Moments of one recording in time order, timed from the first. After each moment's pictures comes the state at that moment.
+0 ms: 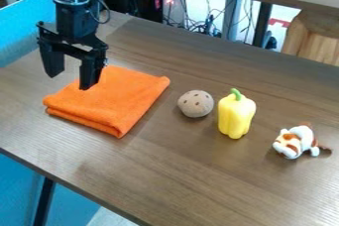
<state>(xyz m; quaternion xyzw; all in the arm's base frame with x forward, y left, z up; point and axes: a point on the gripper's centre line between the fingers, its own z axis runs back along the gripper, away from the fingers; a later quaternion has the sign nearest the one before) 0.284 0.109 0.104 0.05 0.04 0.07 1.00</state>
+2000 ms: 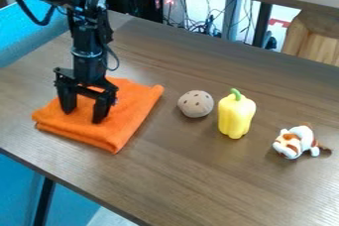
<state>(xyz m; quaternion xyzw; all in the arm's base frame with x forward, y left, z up) 0.295 0.117 0.021 0.05 0.07 0.10 0.99</state>
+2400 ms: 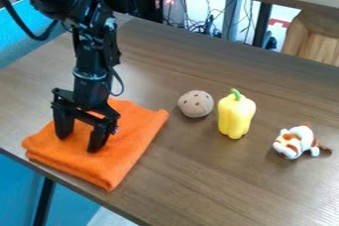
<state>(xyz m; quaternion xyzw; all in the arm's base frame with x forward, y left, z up) 0.260 0.053 0.020 0.06 0.11 0.02 0.99</state>
